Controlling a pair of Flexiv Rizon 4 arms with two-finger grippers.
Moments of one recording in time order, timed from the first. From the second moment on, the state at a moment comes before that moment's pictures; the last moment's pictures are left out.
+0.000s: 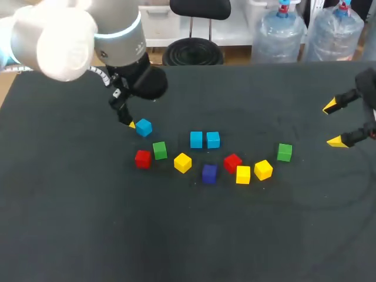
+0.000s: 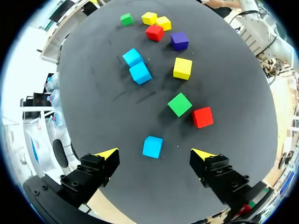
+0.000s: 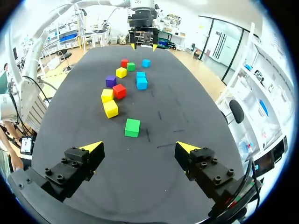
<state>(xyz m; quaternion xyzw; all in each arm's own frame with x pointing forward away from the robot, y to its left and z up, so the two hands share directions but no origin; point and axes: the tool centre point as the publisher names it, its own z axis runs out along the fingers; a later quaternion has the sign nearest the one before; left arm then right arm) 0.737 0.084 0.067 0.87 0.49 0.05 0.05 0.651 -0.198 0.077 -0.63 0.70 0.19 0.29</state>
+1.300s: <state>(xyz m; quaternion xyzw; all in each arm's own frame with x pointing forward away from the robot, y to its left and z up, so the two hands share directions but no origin) 0.756 0.087 0.017 0.88 0.48 -0.01 0.02 0.651 -0.198 0.077 -0.63 0.70 0.19 0.29</state>
